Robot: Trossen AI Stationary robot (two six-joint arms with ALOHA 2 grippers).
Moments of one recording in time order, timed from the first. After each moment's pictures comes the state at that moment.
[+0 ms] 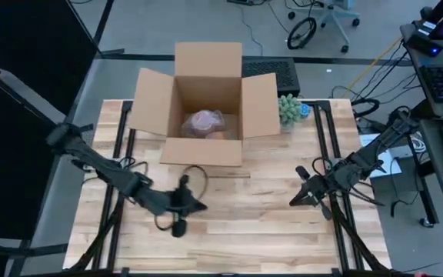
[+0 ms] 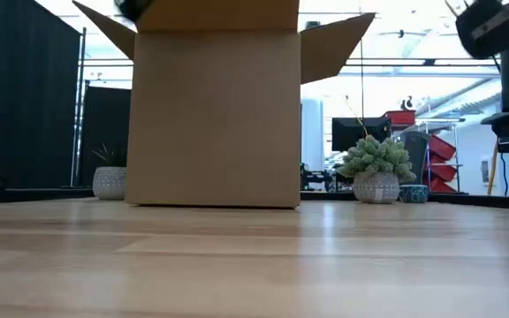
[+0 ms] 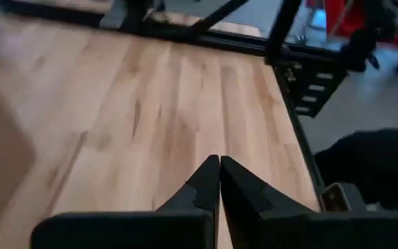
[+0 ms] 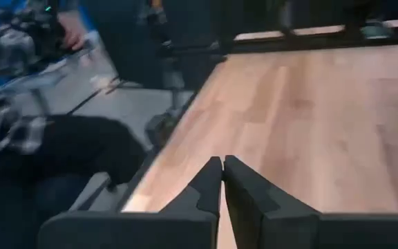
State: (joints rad) left arm -0.55 1.27 0.83 -0.04 -0.41 -0.51; right arm 0.67 0.56 0.35 -0.05 0.29 0.32
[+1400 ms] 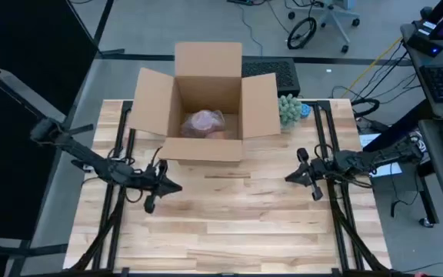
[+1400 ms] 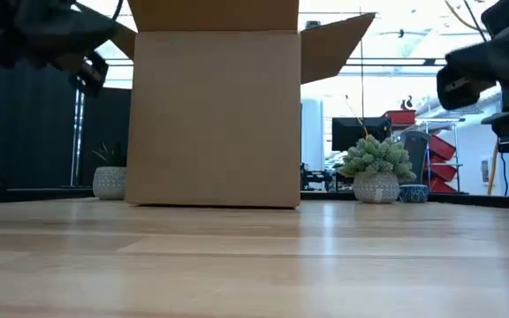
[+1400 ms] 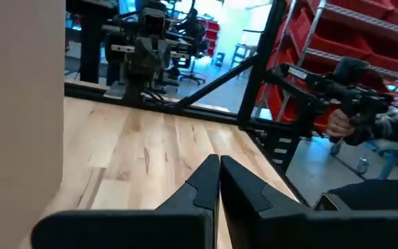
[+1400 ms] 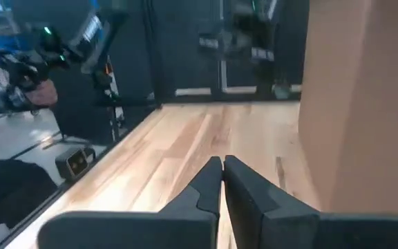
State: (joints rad) left arm -0.41 0.82 0.07 0.79 -0.18 -0.23; right arm 0.23 0.13 0.05 0.09 0.00 0.07
